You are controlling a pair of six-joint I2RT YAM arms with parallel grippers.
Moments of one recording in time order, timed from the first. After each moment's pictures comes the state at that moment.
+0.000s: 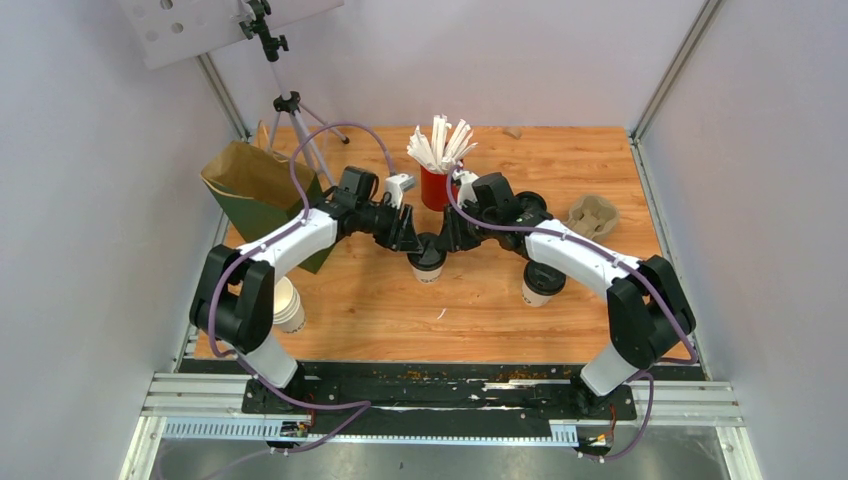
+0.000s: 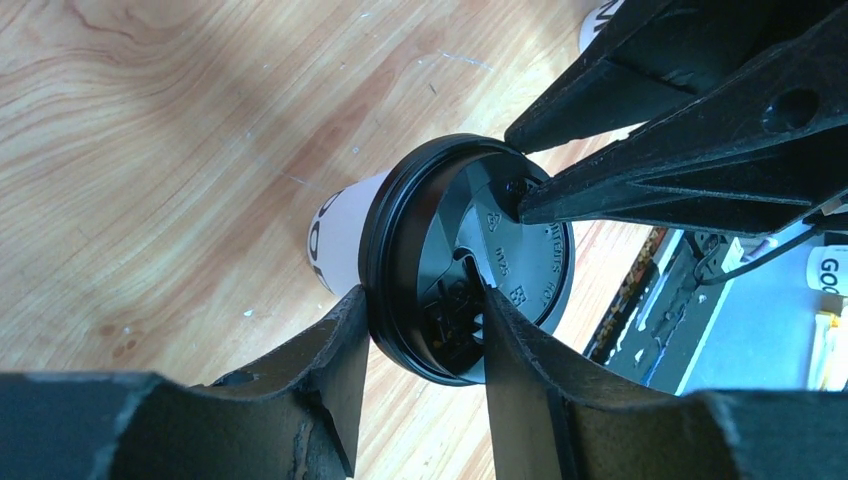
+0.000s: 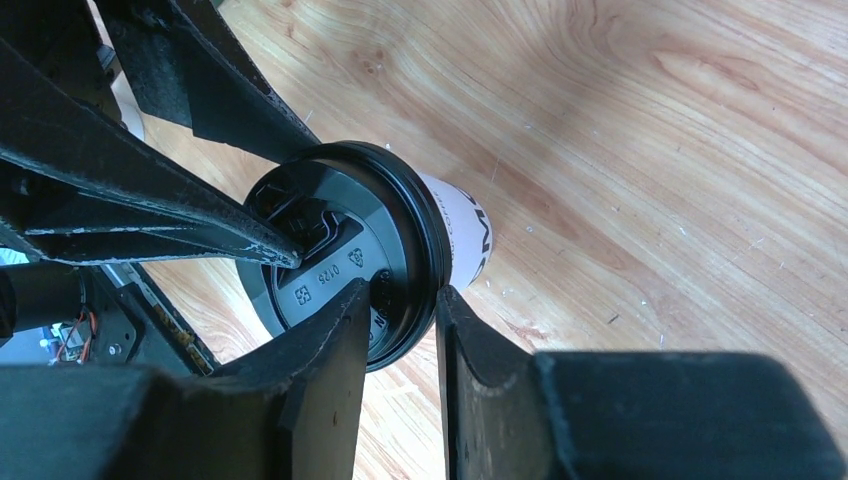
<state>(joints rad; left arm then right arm) -0.43 1.63 1.12 -0.34 0.69 -0.07 0.61 1.60 1.12 -0.23 -0.33 0.30</state>
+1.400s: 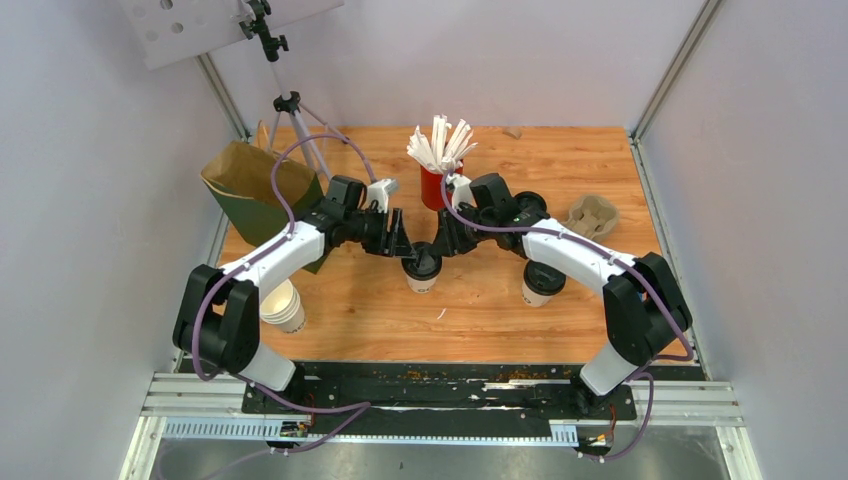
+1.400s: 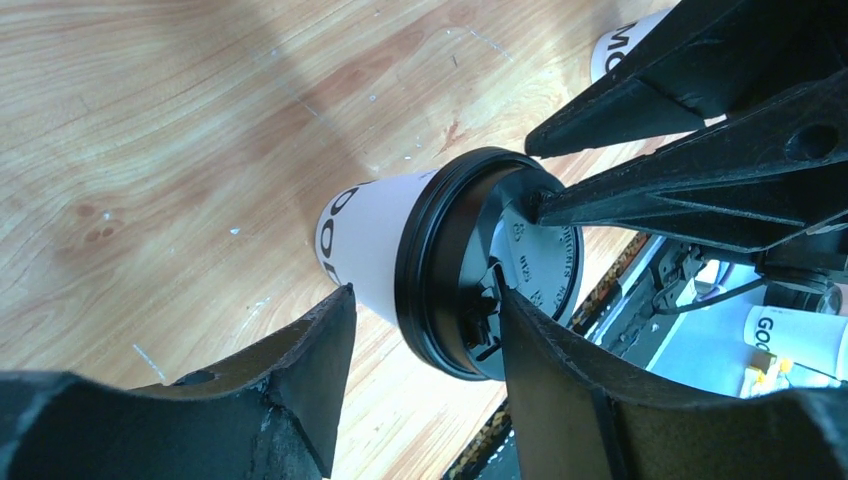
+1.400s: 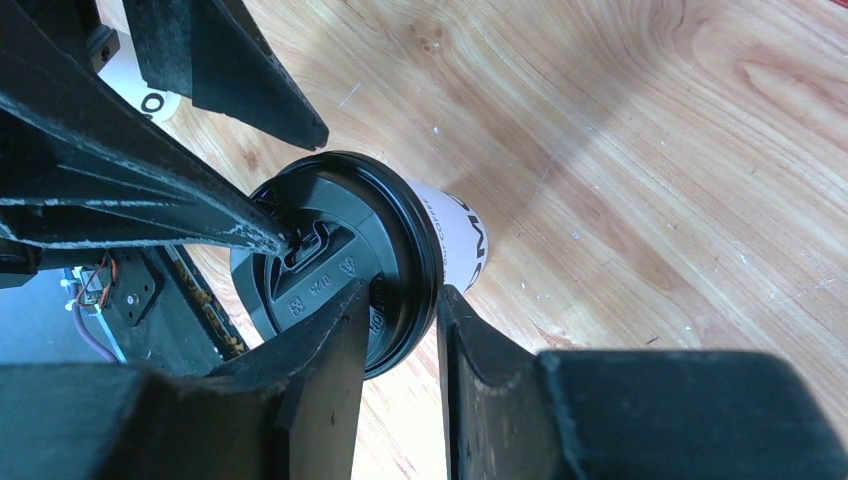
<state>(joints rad) -0.41 1.50 0.99 -0.32 0.60 -0.28 0.60 1.62 1.12 -0.23 -0.45 0.23</state>
